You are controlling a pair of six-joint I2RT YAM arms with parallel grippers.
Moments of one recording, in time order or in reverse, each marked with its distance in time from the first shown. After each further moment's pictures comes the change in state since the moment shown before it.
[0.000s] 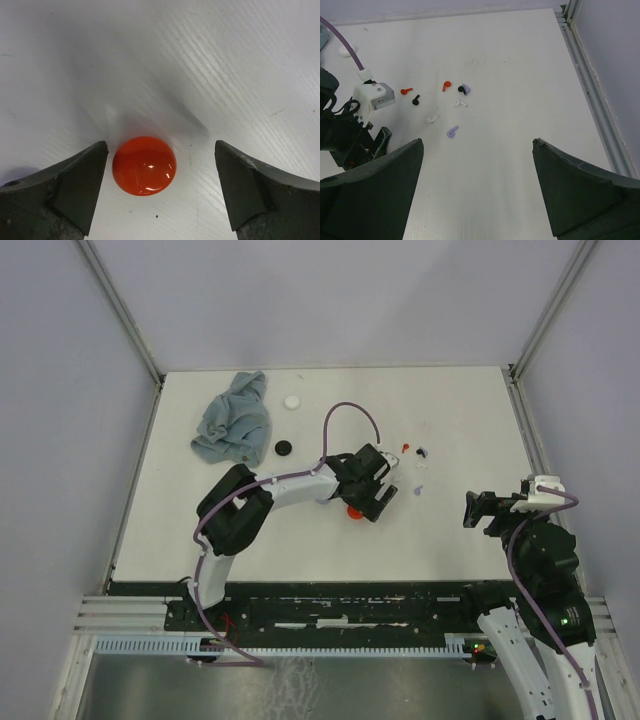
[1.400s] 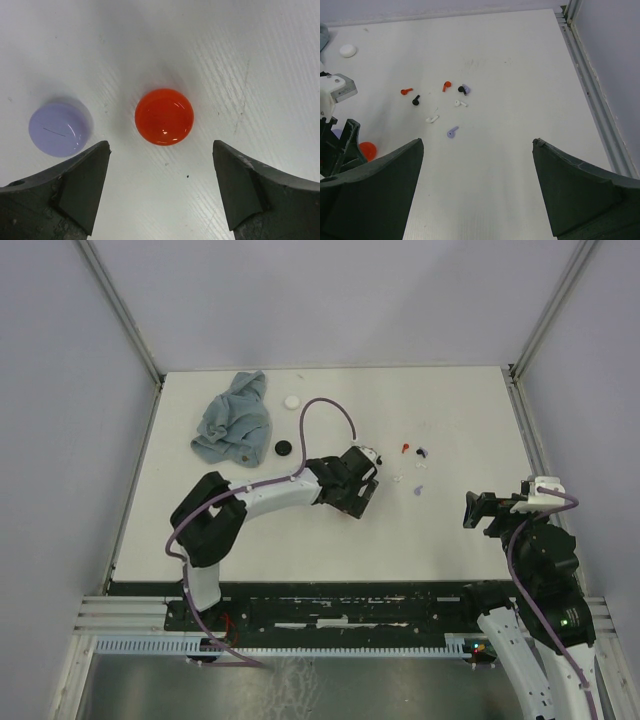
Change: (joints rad) left arm -0.003 -0.184 -0.144 -0.058 -0.255 -0.146; right arm 0.000 -0.006 -0.005 0.001 0.000 0.000
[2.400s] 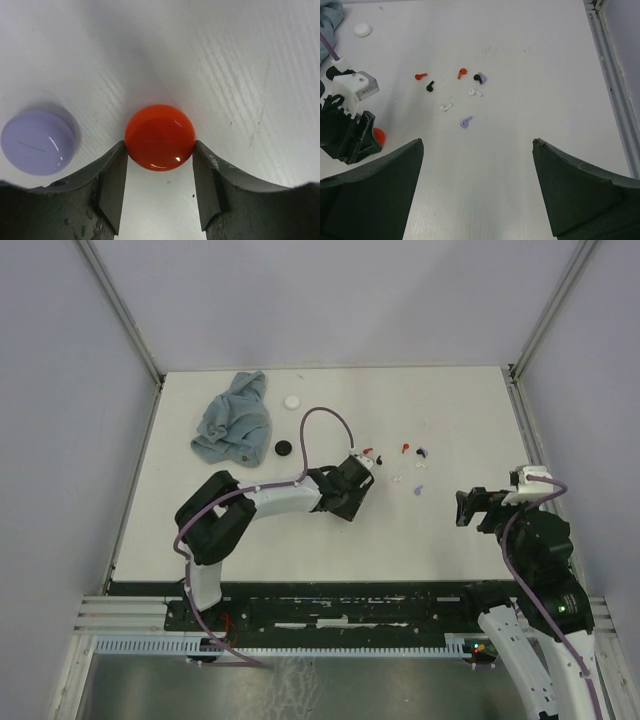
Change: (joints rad) left arm 0.000 0.058 -0.069 0.135 -0.002 0.001; right arm 0.000 0.050 0.011 -0.002 -0.078 0.006
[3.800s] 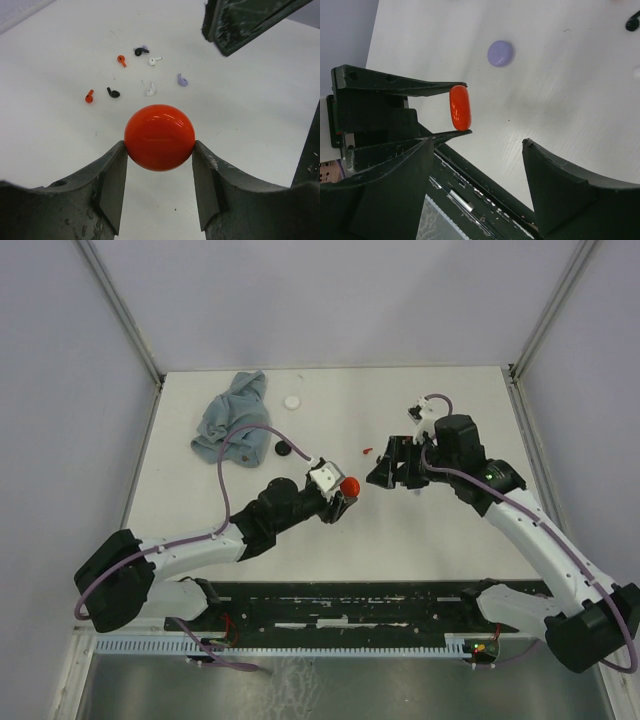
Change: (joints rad) left arm 0.001 -0.658 -0.648 0.883 0.246 0.355; right arm 0.204 0.813 0.288 0.116 -0.546 0.340
